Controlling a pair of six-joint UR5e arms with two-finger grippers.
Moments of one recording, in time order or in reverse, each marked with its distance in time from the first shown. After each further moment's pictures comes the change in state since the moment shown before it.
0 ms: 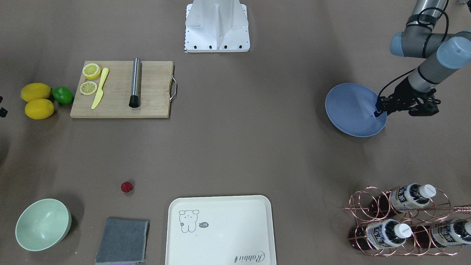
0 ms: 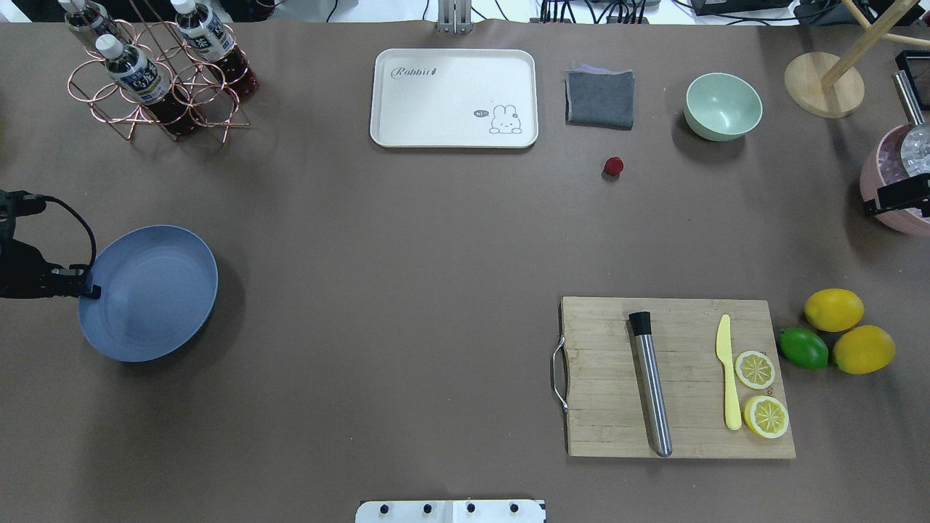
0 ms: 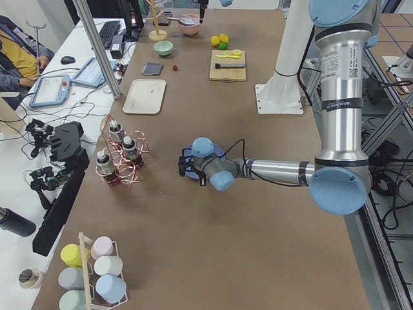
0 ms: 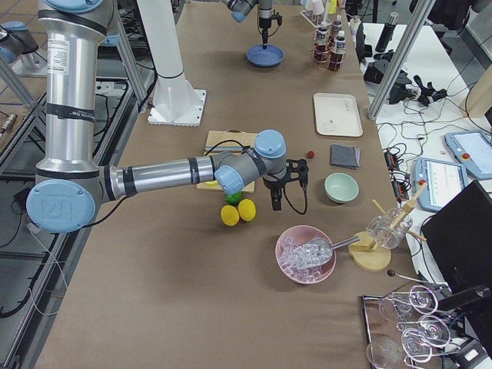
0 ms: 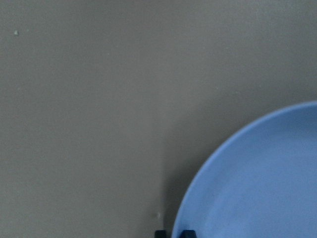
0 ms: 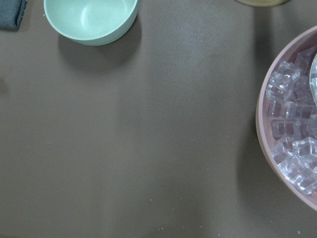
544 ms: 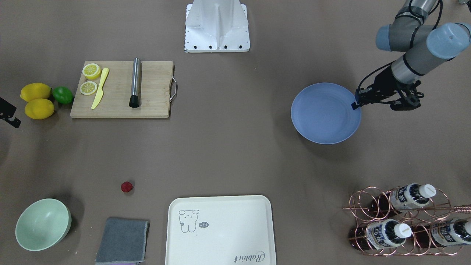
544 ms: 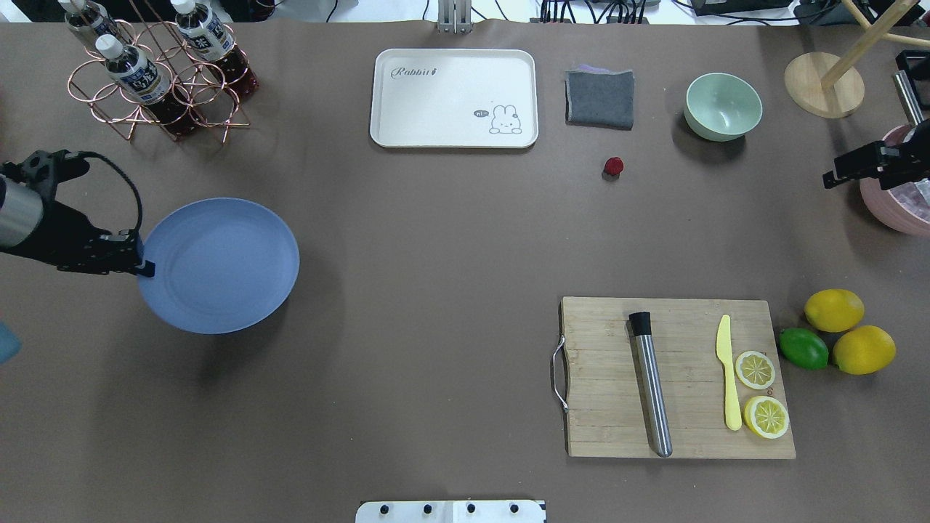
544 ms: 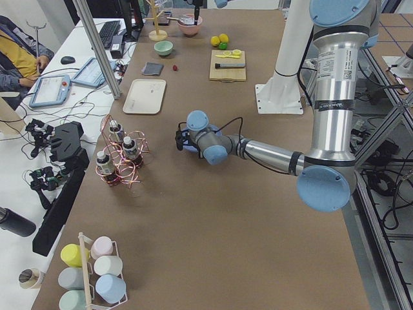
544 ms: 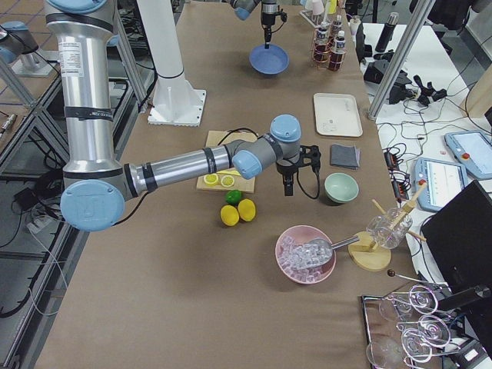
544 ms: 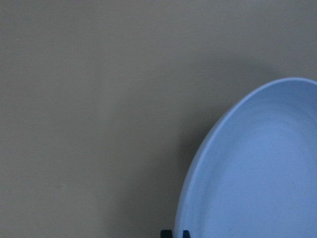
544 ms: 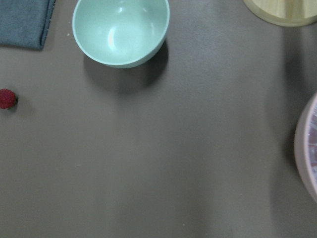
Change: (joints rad) left arm 0.015 -0.140 -0.197 0.192 -0.076 -0.197; right arm -0.051 0.165 -0.035 -0.099 -0.005 0.060
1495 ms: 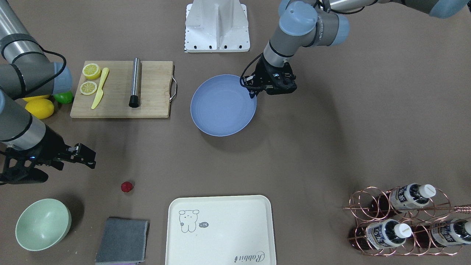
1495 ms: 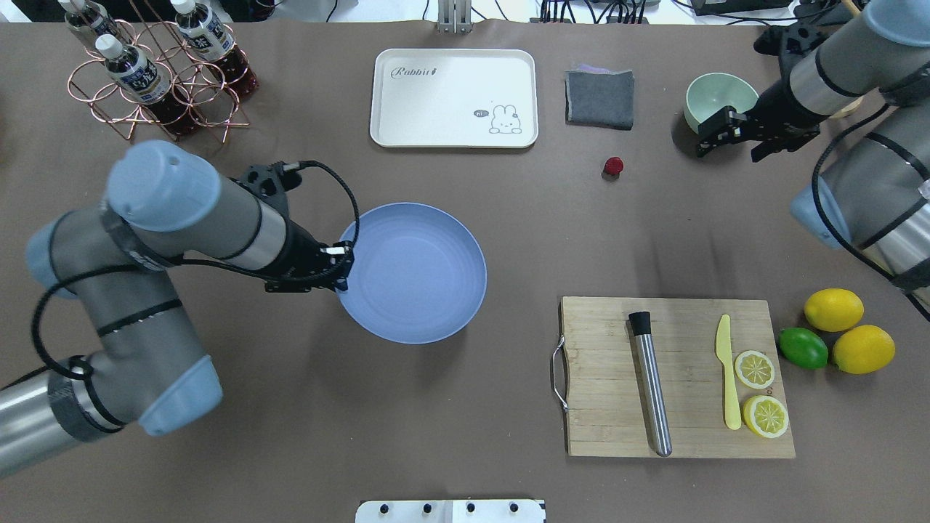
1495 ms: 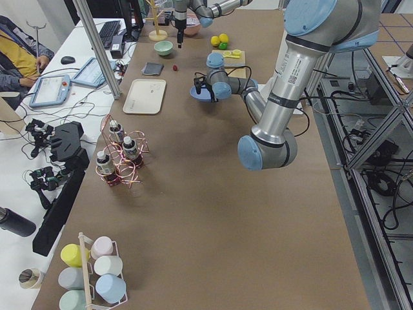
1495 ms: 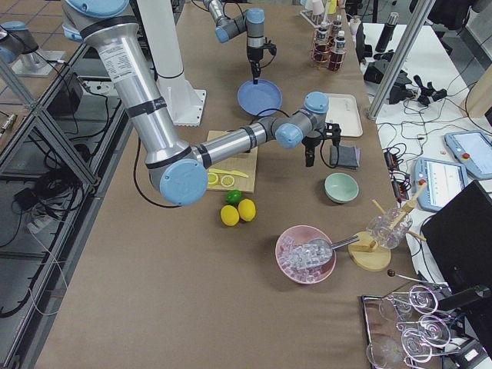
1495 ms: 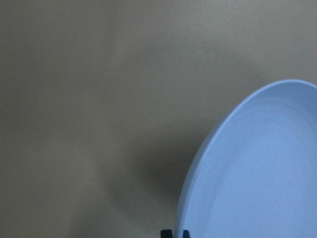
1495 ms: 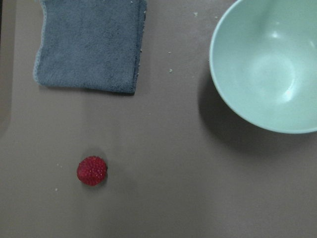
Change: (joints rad) left arm 0.400 -0.440 -0.019 0.345 0.384 -0.333; right arm -0.195 0.374 -0.300 -0.017 -0.109 0.212
